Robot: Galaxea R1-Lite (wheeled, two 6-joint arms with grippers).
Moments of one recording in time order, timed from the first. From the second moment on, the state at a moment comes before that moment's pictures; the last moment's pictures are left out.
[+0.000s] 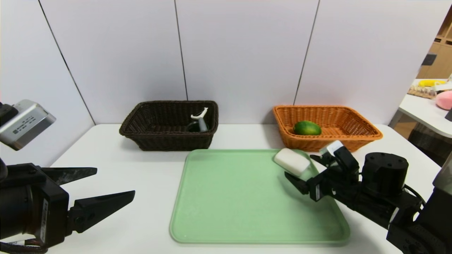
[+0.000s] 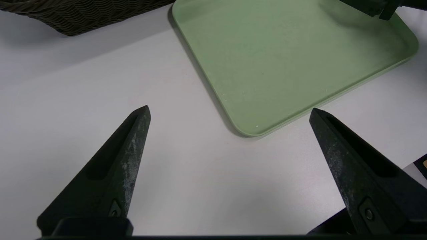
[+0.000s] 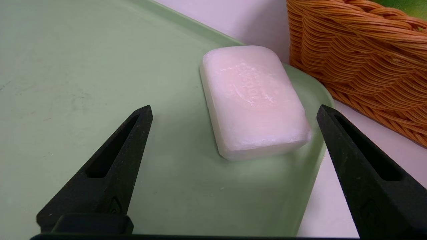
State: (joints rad) left arm -0.58 1.03 -0.84 0.27 0.03 -0.13; right arm 0.30 1.98 -0.31 -1.42 0.15 -0.20
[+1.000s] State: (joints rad) left arm -0.58 1.04 -0.84 0.27 0.03 -0.13; right arm 0.31 2.04 -0.35 -1.43 0.15 -0.19
